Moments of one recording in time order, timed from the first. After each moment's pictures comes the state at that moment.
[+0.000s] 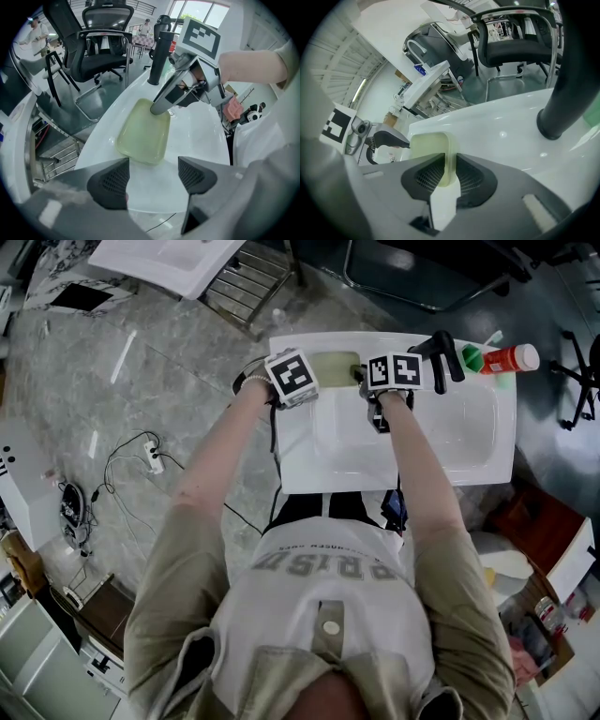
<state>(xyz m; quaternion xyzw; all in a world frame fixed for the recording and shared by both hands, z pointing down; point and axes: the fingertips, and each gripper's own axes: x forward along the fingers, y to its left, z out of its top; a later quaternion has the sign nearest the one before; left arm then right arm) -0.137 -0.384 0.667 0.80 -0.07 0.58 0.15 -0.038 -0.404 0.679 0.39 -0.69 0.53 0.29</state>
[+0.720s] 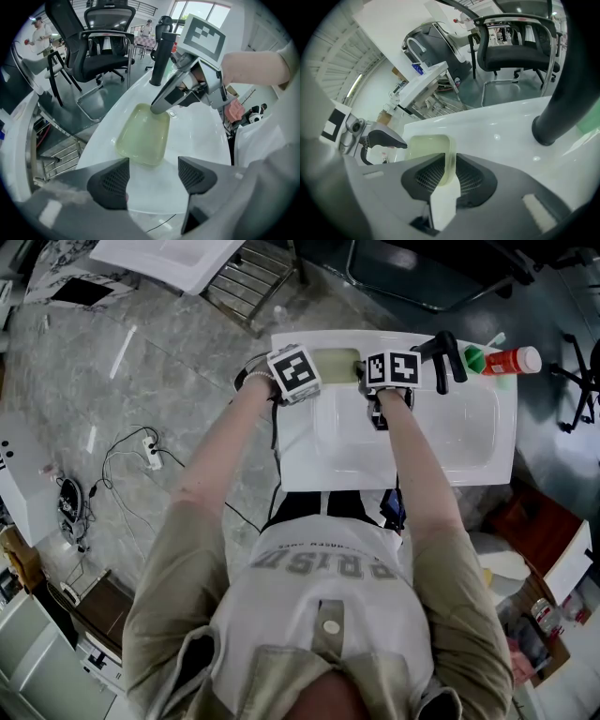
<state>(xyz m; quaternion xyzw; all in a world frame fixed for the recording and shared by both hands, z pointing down) -0.131 -0.366 0.669 0.80 -0.05 0.57 0.20 -0.031 -0.410 0.681 0.42 -0.68 0.51 0.31</state>
